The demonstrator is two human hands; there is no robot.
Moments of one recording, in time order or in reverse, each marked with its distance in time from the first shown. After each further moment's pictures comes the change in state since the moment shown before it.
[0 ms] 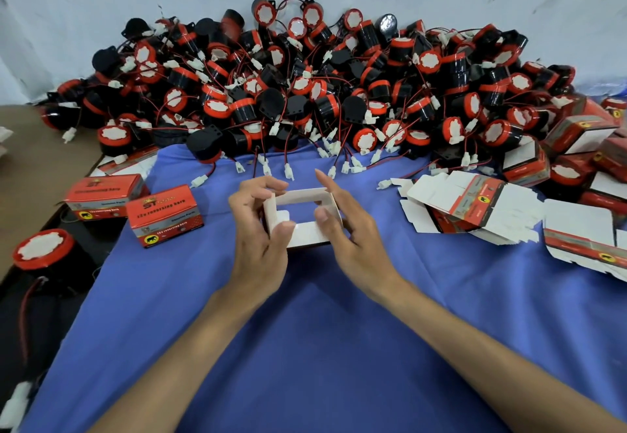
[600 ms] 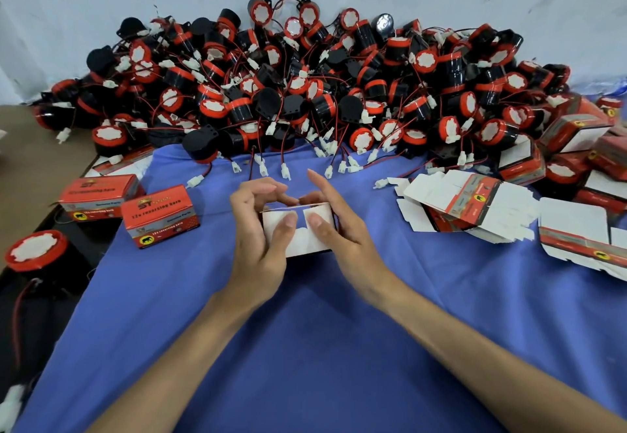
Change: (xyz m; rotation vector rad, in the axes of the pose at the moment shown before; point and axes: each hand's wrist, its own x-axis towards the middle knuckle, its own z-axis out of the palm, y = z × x) left_hand -0.005 0.003 -0.002 0.007 -0.039 -0.083; right_hand -0.002 0.001 0.003 0.295 -0.132 0.139
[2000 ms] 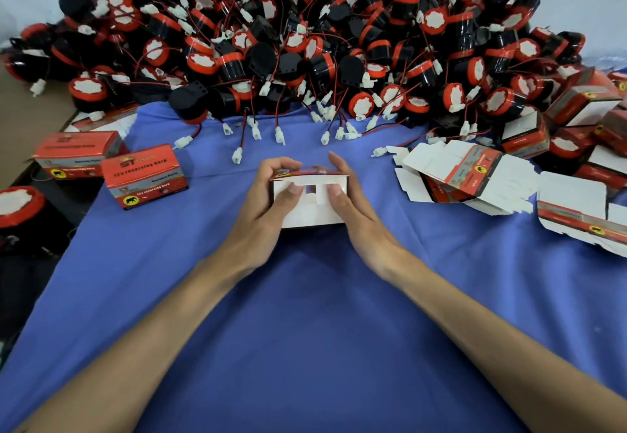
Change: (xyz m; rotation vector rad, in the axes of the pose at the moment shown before) left_hand -0.006 0.001 0.003 -0.179 -0.239 -0.450; right_hand -0.015 0.012 -0.021 -0.021 -0.055 0.261
